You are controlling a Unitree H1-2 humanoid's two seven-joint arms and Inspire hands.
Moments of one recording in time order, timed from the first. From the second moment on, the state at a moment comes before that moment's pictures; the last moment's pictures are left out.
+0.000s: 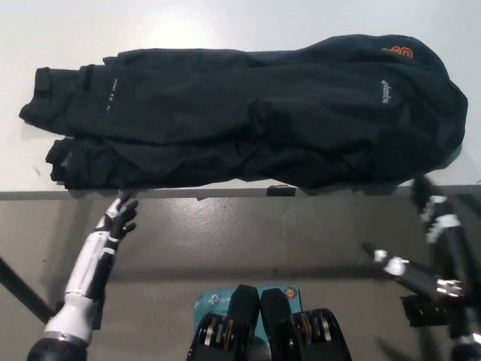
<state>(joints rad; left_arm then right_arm) -0.06 0.17 -0.02 -0.14 0.04 0.07 -0.09 0.00 -0.09 -0.06 -0.27 -0.01 -0.13 0.03</state>
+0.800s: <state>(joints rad) 0.01 0.16 -0.06 -0.15 0.01 0.03 -0.12 -0.40 -0.30 -0.38 -0.20 0.36 0.15 -0.01</state>
